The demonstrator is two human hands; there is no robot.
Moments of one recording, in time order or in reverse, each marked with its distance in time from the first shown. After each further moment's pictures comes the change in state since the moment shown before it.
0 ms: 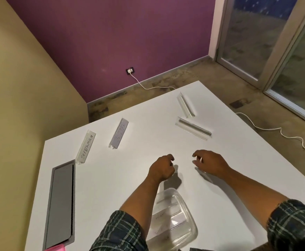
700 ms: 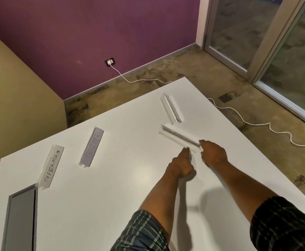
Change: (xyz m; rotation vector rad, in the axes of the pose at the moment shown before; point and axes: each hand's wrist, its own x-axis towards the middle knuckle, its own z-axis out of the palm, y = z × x) left_hand 0.162 0.100 0.044 -0.130 -0.279 0.032; right_hand 0.130 0.100 -0.026 -0.221 0.054 0.301
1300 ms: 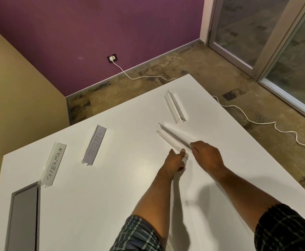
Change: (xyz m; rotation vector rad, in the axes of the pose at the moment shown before) left_hand 0.018 -0.033 -0.009 -0.947 0.159 -0.268; right_hand -0.011 -0.034 0.017 0.123 0.265 -0.221
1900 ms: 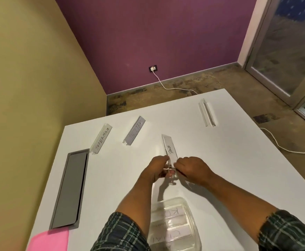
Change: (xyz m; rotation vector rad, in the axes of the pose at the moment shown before) left_hand -0.151 -0.052 -0.148 -0.209 0.095 0.030; right_hand -0.095 -0.158 -0.025 -0.104 0.172 -0.995
